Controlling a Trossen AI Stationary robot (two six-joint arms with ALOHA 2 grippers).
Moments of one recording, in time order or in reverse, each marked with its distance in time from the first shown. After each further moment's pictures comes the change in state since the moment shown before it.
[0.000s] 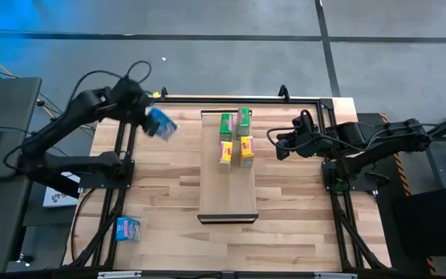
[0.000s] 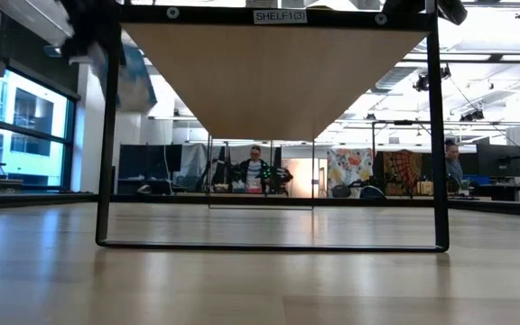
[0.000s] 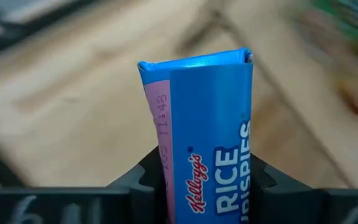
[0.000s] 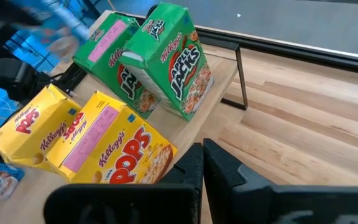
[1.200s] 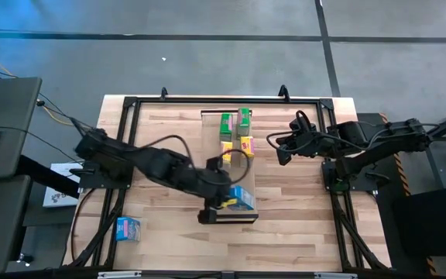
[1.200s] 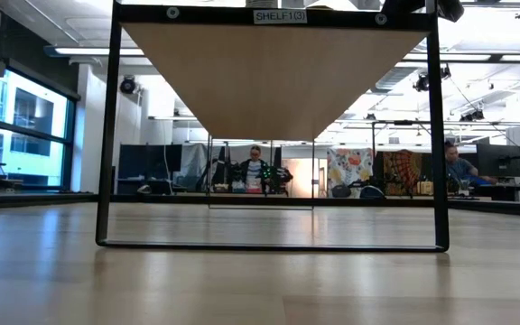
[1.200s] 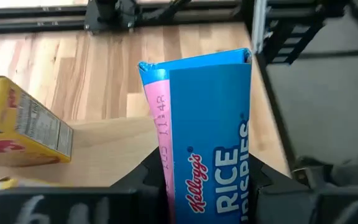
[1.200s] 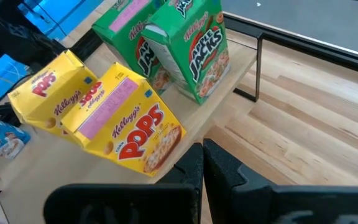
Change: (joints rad) left arm -1.018 0.779 0.701 0.323 -0.303 0.117; right arm 0.001 0.000 0.016 -0.006 -0.089 -0.117
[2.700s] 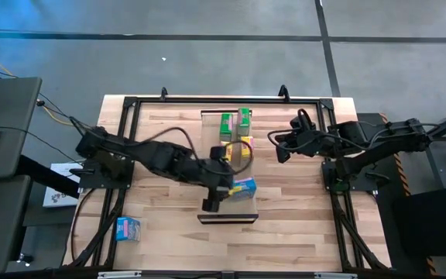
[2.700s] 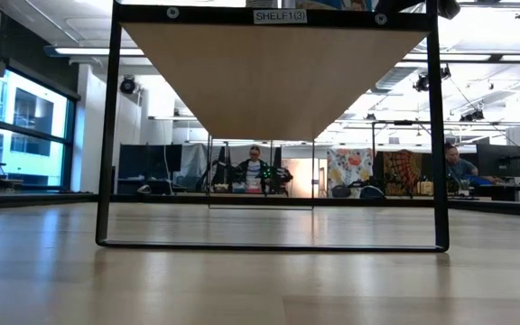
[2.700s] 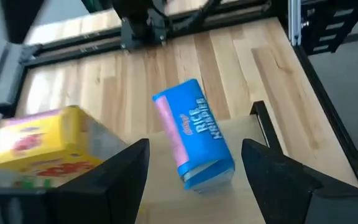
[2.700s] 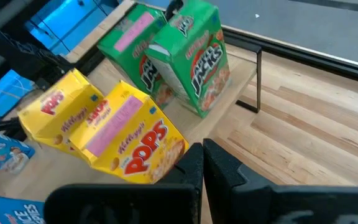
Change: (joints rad) left arm 0.058 -0.003 0.001 0.012 -0.071 0.195; right arm 0.000 0.000 0.003 0.038 0.040 0.001
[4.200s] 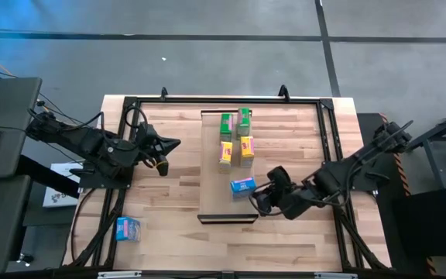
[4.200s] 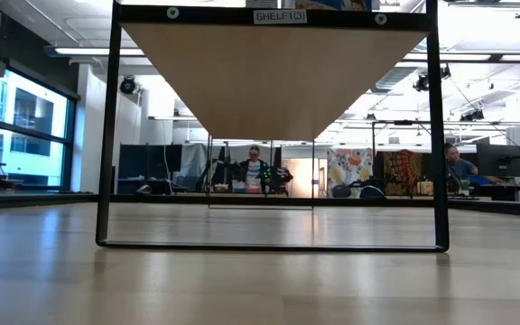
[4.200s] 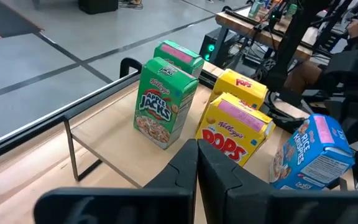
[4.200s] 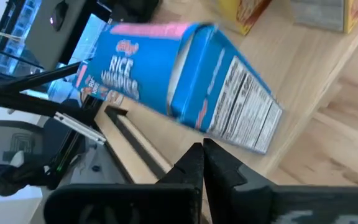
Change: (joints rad) left arm -0.081 -0.800 -0.806 0.250 -0.527 -0.623; right arm 0.376 0.318 -0.001 0.308 -0.033 0.476
